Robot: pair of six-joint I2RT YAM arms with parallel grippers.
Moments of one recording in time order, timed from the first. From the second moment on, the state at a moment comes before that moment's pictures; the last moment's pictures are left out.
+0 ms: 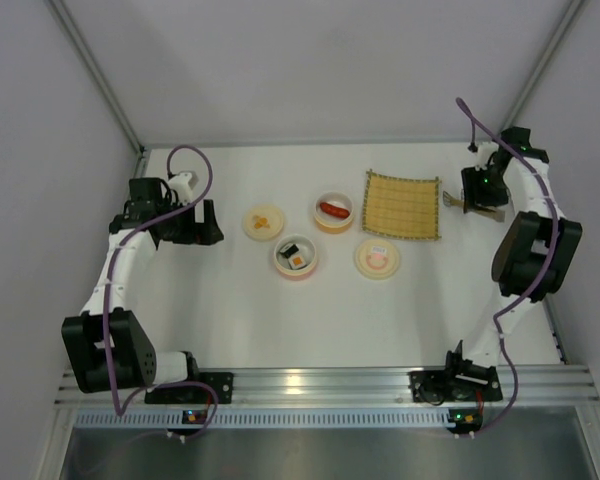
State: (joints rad) left arm 0.11 1.34 1.08 -0.64 0.45 0.12; right arm -0.26 1.92 1.69 -0.93 -0.16 -0.36
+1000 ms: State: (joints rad) left arm 0.14 1.32 1.06 -0.65 0.45 0.14; right arm -0.26 2.01 1.49 -0.86 -0.09 -0.46
